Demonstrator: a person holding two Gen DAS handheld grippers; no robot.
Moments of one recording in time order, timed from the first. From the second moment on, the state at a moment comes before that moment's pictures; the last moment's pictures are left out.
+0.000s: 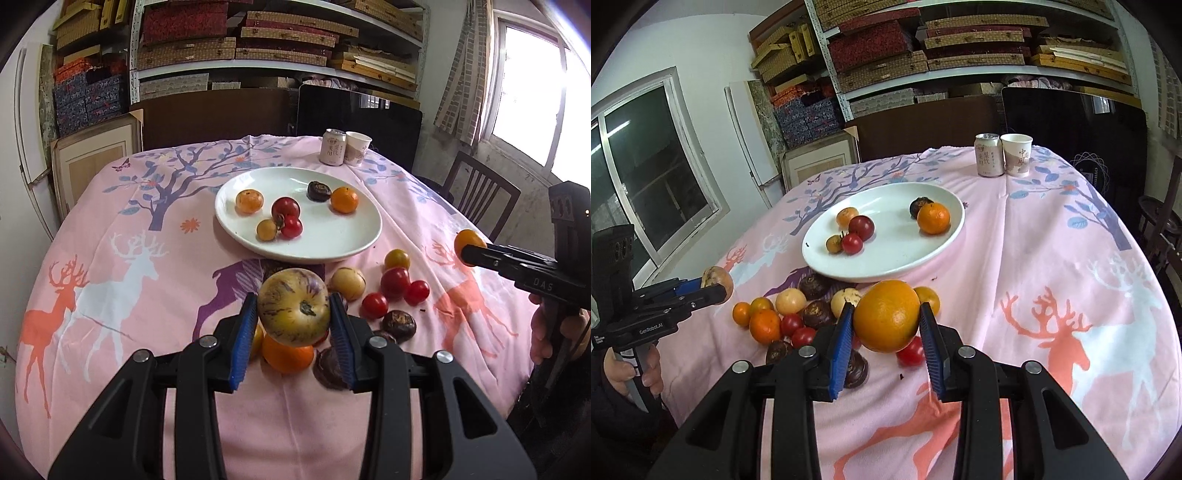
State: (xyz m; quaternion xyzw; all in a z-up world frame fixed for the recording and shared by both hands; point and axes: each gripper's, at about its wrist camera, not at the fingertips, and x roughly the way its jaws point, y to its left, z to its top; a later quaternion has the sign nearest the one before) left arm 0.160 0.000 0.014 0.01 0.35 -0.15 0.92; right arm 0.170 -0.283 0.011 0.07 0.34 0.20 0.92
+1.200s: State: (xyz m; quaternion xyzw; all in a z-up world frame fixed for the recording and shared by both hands) left arm 0.333 -0.097 -0.053 0.01 0.46 -0.13 0.88; right arm 0.356 -0.238 -0.041 0.04 0.42 0.18 0.89
